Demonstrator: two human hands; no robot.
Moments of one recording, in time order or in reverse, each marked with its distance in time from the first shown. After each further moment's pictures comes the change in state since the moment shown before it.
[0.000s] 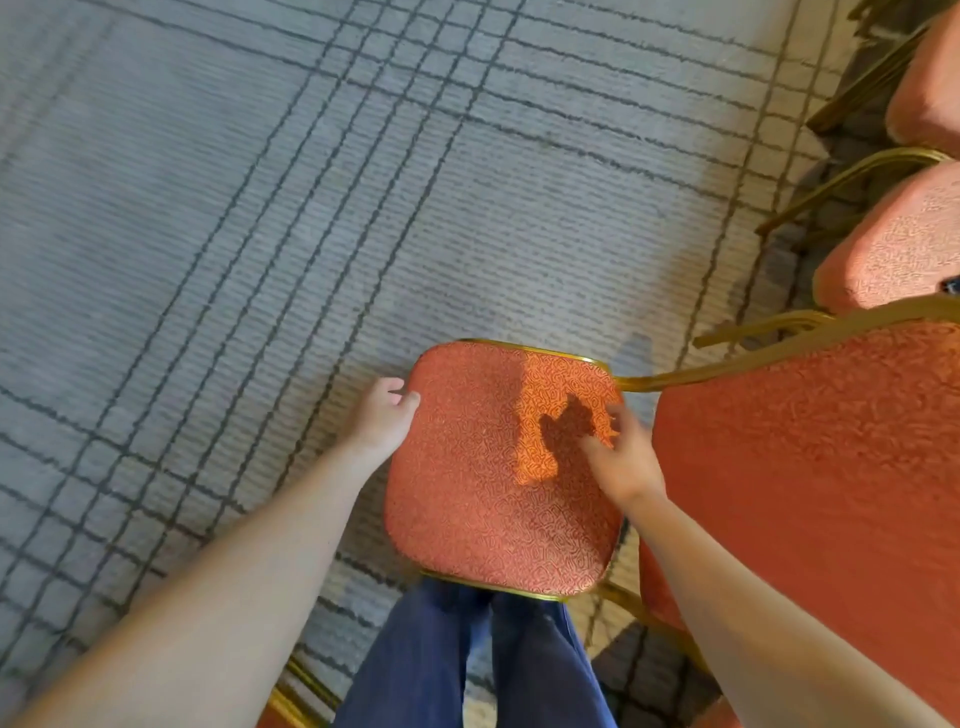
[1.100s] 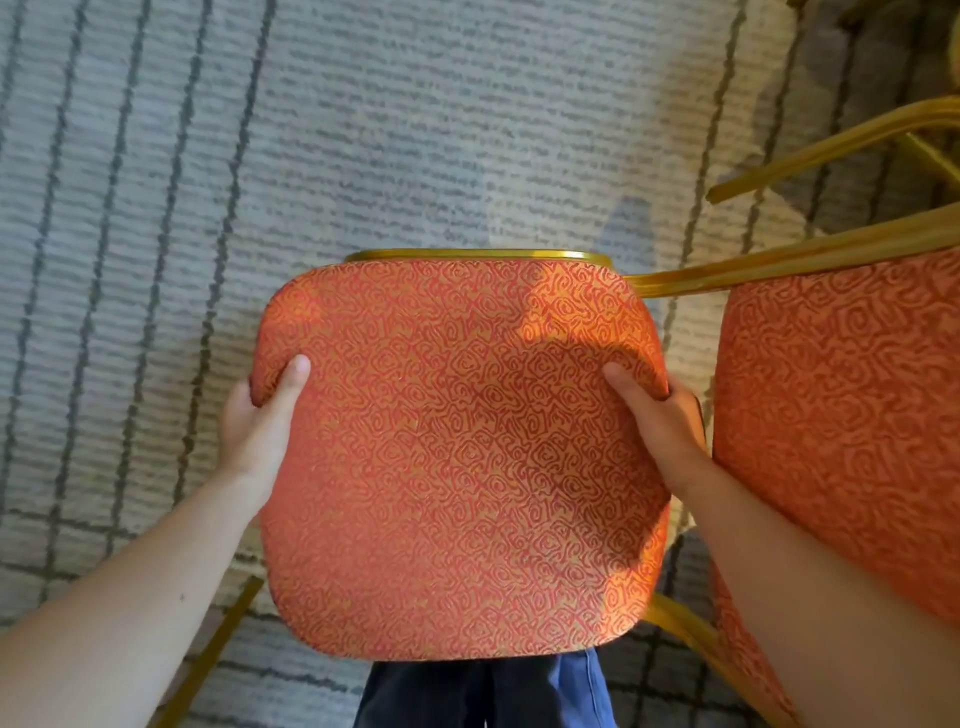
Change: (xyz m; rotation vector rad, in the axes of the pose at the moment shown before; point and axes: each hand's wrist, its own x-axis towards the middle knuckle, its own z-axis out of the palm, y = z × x) left_hand 0.167 -0.117 0.113 -0.257 0.134 -0.088; right_hand 0.164 0.157 0.085 0.395 0.152 0.364
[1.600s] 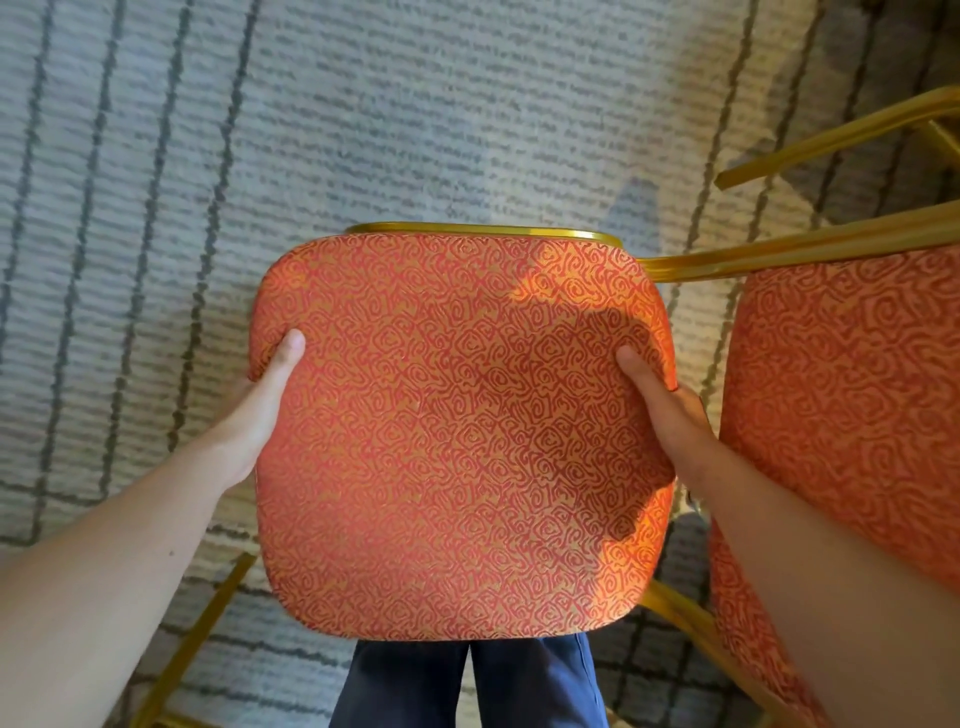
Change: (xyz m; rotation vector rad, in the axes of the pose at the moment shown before) left_hand 0.016 -0.005 -0.014 0.028 -0.265 -0.266; right_hand 0.000 -0.001 -0.005 0.080 -0.122 0.165
